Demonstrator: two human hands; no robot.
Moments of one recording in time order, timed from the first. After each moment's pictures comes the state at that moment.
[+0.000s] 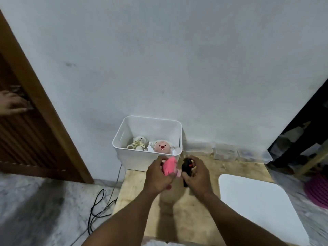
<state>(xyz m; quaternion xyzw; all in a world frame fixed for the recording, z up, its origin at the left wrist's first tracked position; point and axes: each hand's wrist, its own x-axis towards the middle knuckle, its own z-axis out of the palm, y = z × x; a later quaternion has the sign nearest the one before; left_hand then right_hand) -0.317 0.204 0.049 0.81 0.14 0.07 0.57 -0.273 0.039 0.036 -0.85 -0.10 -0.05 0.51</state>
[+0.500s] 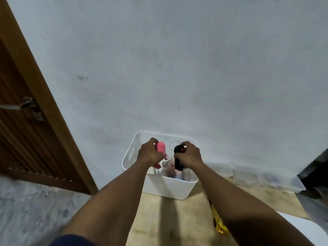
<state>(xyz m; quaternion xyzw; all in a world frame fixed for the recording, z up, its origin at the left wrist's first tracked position) -0.192 0.320 0.123 0.83 0.23 0.03 0.51 -0.123 0.163 0.098 -0.88 -0.04 0.10 0.46</state>
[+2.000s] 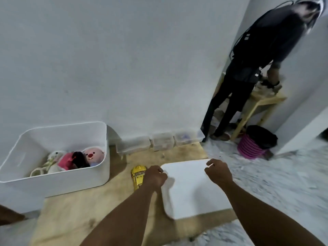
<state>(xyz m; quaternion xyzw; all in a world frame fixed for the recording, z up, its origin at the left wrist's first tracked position) -0.203 -0.018 -0.007 0.86 0.11 -0.19 0.46 -0.215 -0.281 0.006 -0.93 0.23 0.05 0.28</state>
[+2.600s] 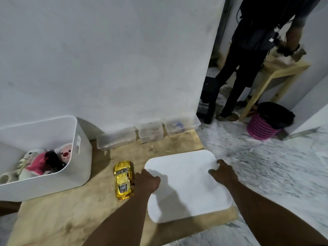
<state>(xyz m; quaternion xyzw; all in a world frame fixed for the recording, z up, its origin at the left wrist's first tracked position) -0.181 -0.081 -0.068 0.89 0.23 -0.29 0.27 -0.184 -0.377 -0.080 -0.91 0.28 0.18 0.26</state>
